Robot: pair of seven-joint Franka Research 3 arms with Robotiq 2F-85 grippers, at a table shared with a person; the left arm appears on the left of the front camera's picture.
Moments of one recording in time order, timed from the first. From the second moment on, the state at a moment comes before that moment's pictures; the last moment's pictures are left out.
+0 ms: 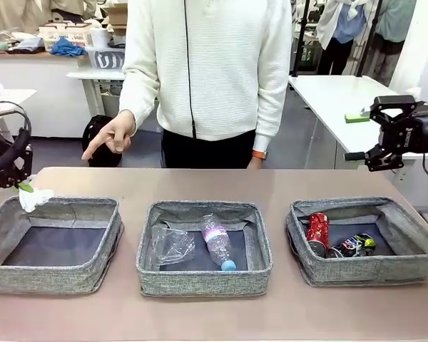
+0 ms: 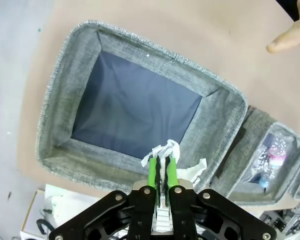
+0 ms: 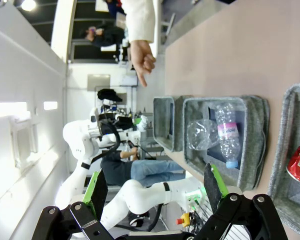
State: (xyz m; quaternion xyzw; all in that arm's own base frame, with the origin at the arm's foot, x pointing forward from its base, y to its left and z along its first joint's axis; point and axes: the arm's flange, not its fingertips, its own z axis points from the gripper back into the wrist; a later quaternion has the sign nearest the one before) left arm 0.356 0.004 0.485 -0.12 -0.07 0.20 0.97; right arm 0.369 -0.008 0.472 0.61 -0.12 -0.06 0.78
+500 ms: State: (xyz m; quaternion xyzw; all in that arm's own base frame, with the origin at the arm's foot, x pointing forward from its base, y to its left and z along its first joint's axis) left arm 0.355 0.001 0.492 -0.12 -0.07 0.19 0.97; right arm 0.369 -0.008 0.472 0.61 -0.12 -0.06 0.78
